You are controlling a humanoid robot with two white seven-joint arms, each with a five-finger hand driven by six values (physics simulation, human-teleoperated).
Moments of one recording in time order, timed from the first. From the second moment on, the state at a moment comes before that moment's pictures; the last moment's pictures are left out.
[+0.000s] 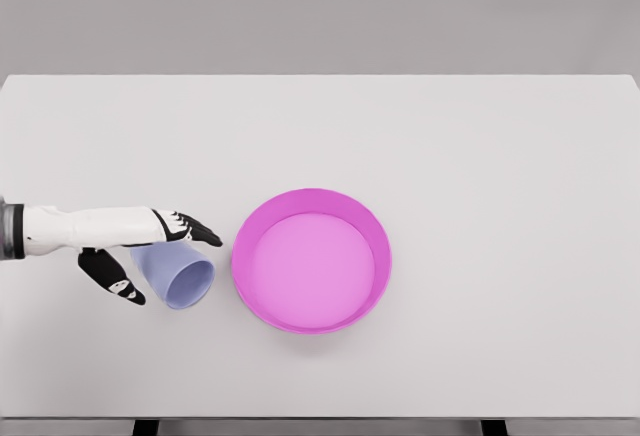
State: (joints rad) left arm -0.58 1.06 -0.90 -1.57 0.18 -0.61 -0.59; right arm -0.03 0.00 -0.08 0.16 0.08 -0.20 0.25
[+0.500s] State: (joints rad) left arm -0.56 1.01 -0.90 -1.51 0.14 -0.61 -0.59; right arm -0.03 0.00 -0.08 0.16 0.08 -0.20 0.25
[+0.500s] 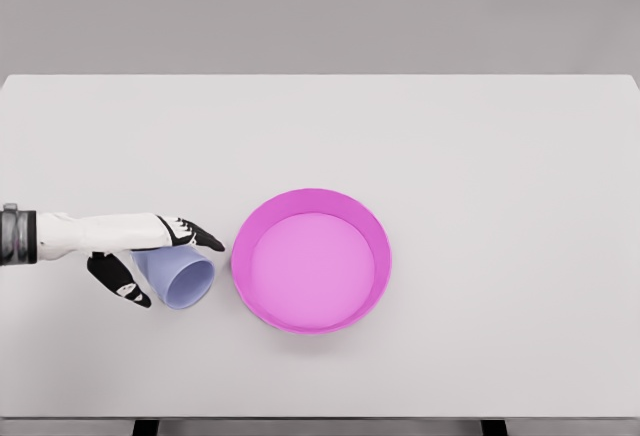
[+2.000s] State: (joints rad) left arm -0.54 0.82 -0.83 -1.76 0.83 -0.61 -0.18; right arm -0.03 0.00 -0.08 0.16 0.08 -0.20 0.25
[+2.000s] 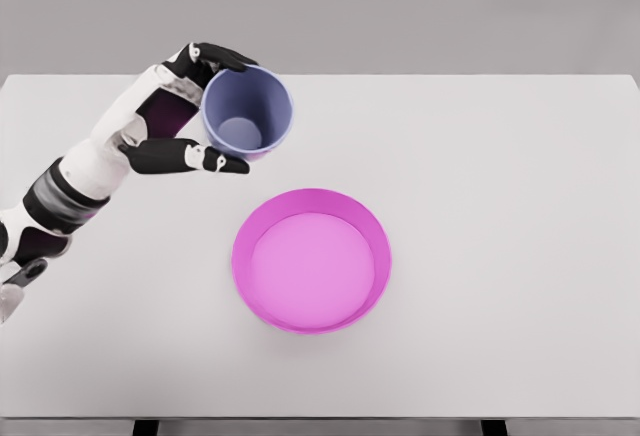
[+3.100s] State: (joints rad) left arm -0.54 0.70 -1.17 -1.68 1.08 -0.58 -0.19; right arm -0.03 0.00 -0.08 0.16 0.08 -0.20 0.25
